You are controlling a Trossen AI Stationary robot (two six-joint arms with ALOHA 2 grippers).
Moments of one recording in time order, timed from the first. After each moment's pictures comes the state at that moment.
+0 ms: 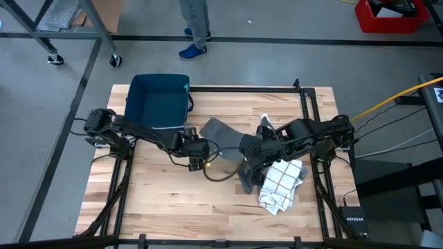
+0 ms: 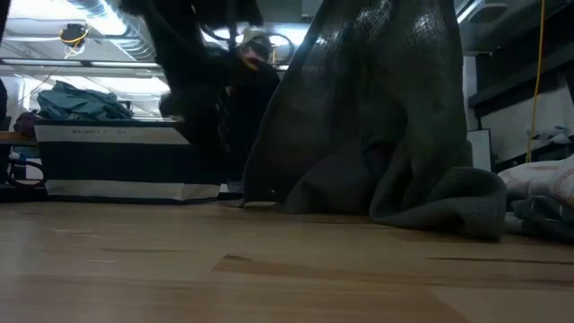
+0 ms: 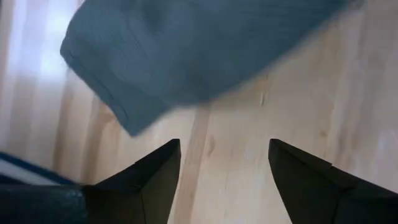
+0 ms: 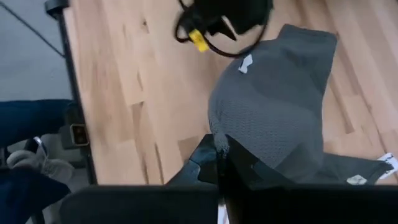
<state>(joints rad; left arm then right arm) -0.12 1.65 1.07 -0.63 -0.42 -0.20 0.38 1.85 2.32 -1.57 0.21 0.60</state>
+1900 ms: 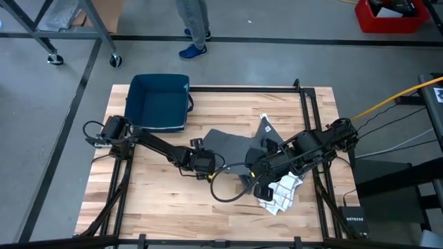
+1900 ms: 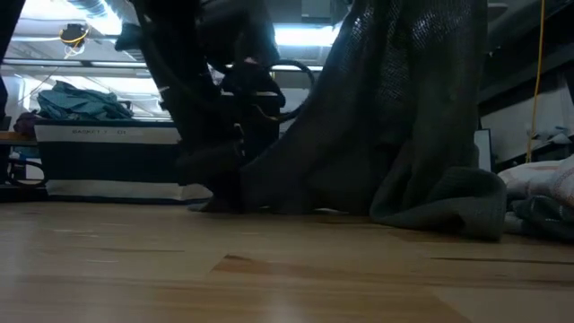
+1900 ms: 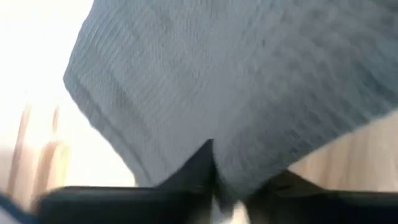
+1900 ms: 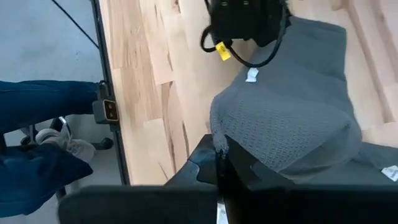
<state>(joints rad) -0.23 1.85 1.07 -0.45 -0.55 -0.28 0.48 1.85 2.32 -1.57 0.17 0.68</state>
